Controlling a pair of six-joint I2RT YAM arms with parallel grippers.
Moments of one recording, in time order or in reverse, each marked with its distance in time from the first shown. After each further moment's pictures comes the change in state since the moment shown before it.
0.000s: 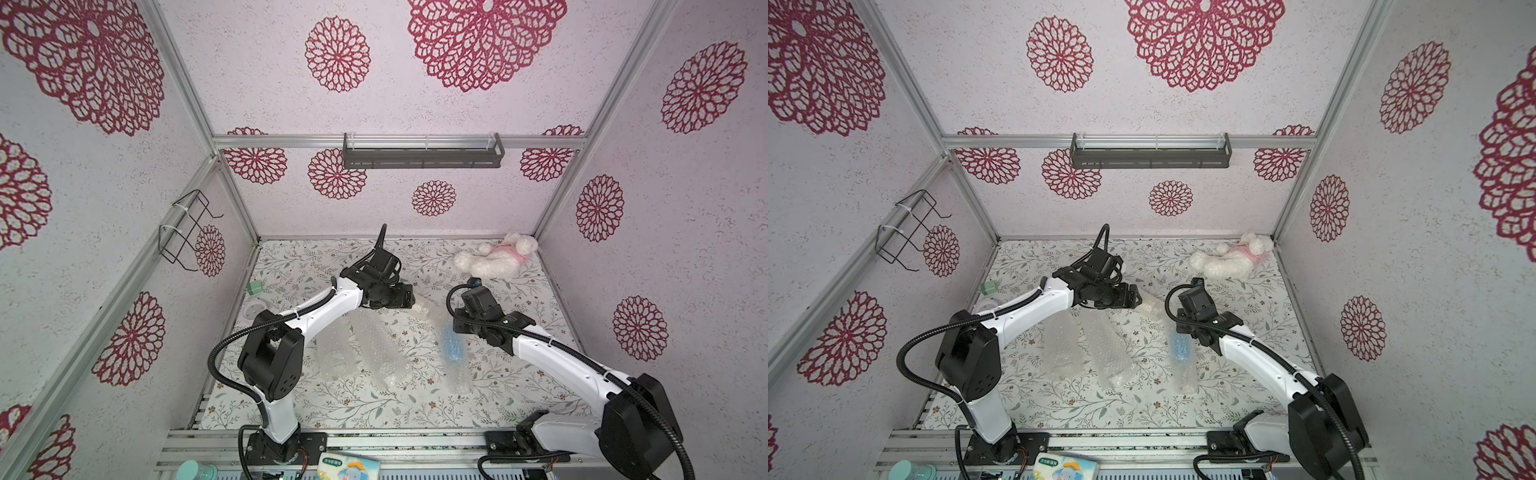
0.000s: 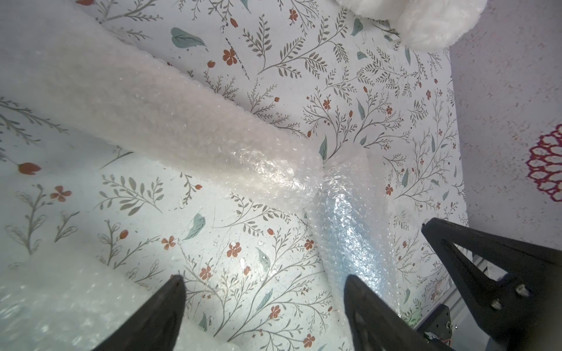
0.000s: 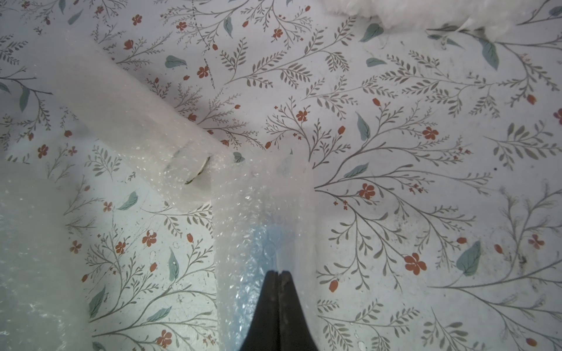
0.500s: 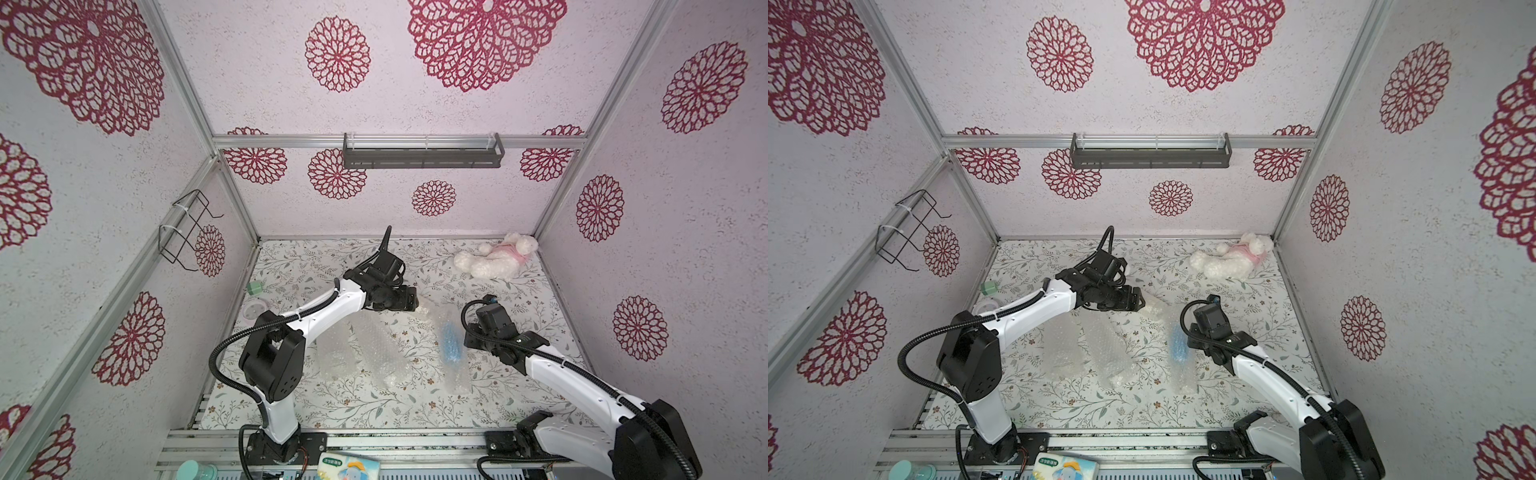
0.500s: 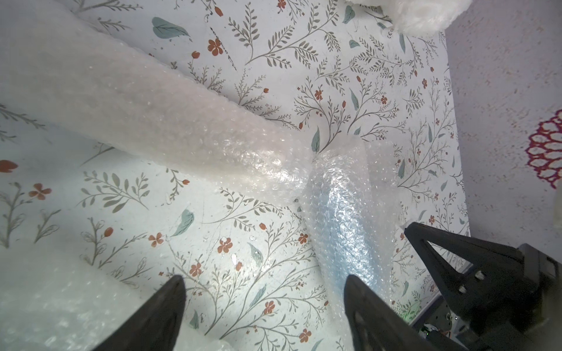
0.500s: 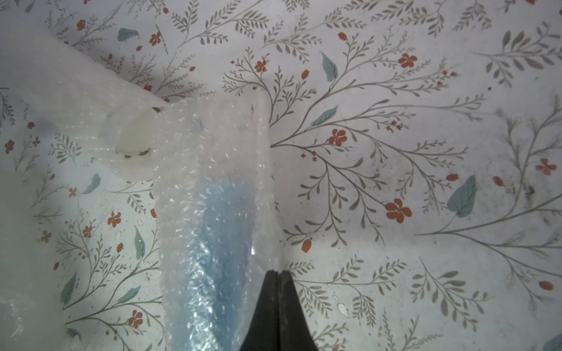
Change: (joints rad) left arm -0.032 0.000 0.000 -0.001 -0.001 0.004; right arm -0.070 -0.150 -0.224 0.056 -0.060 0.080
